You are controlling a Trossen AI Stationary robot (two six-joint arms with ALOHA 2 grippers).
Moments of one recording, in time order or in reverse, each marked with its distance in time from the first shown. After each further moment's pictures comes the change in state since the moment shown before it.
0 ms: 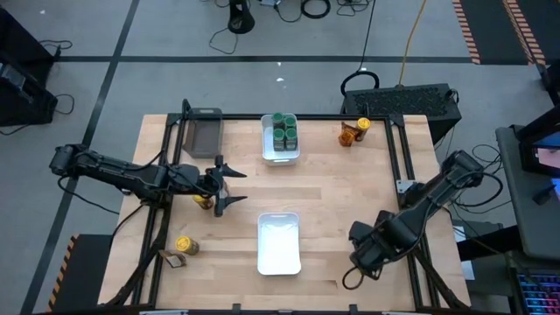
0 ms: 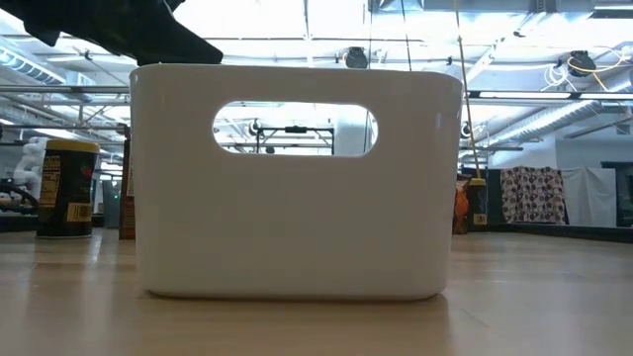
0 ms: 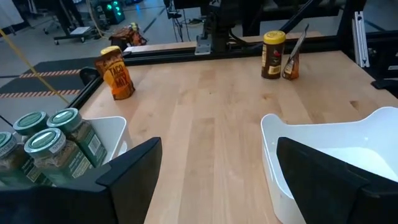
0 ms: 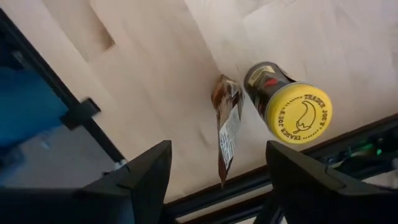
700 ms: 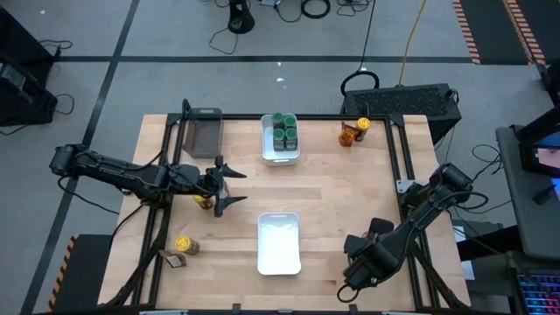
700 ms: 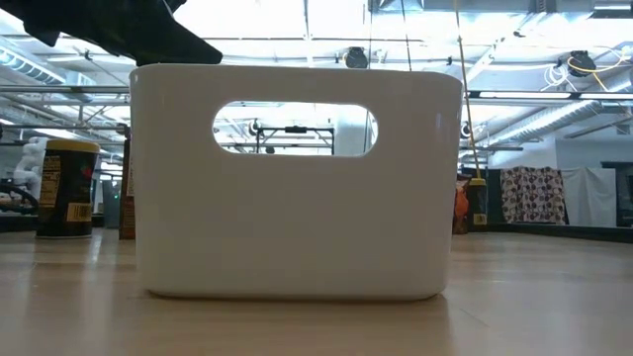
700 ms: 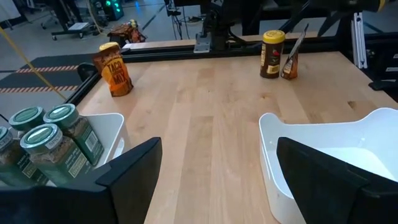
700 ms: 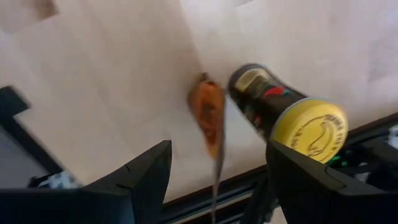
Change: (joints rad) left arm 0.000 0.000 0.000 -0.007 0.004 -0.021; right arm 0.053 0.170 -0.001 -0.044 0.050 -0.085
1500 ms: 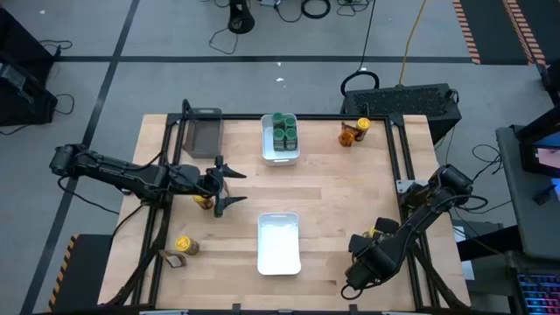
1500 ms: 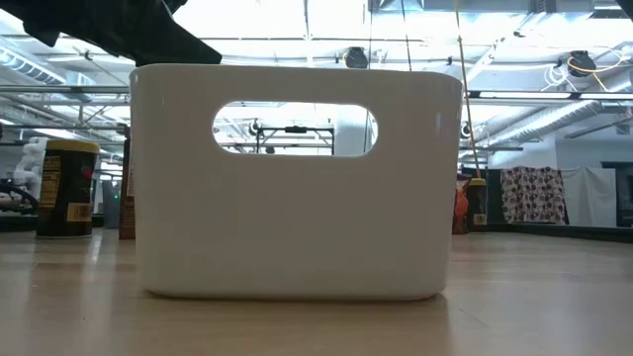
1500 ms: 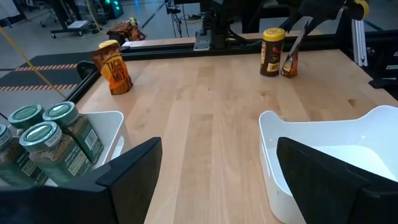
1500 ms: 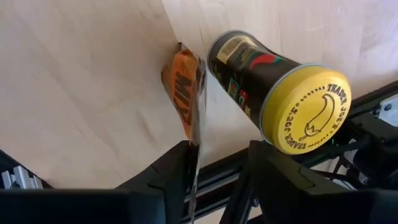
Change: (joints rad) left arm 0.000 0.000 0.000 -0.008 0.001 -0.002; right arm 0.016 0.007 -0.075 -0.020 -0.064 0.022
